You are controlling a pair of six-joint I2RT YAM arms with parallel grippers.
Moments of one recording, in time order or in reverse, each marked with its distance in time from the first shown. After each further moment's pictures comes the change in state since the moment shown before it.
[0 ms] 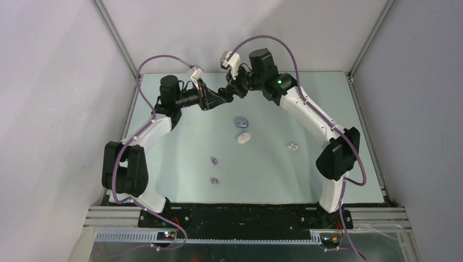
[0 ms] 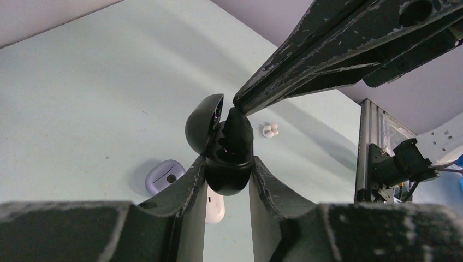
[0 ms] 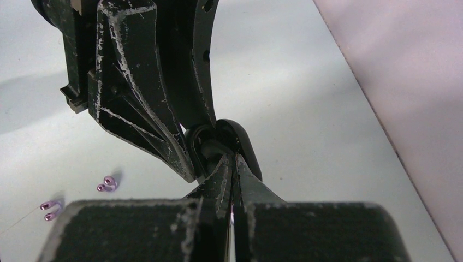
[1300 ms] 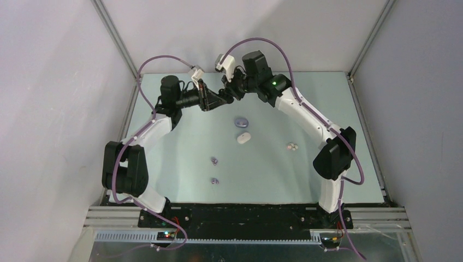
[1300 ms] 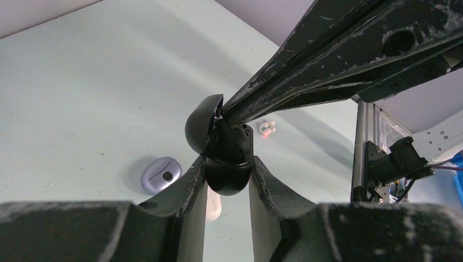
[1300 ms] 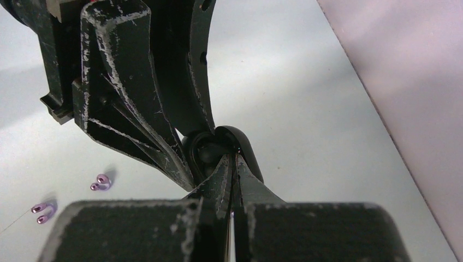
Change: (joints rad) left arm -0.003 0.000 0.000 -0.015 0.007 0.000; right arm 0.039 0.025 0.035 -0.053 0.105 -0.010
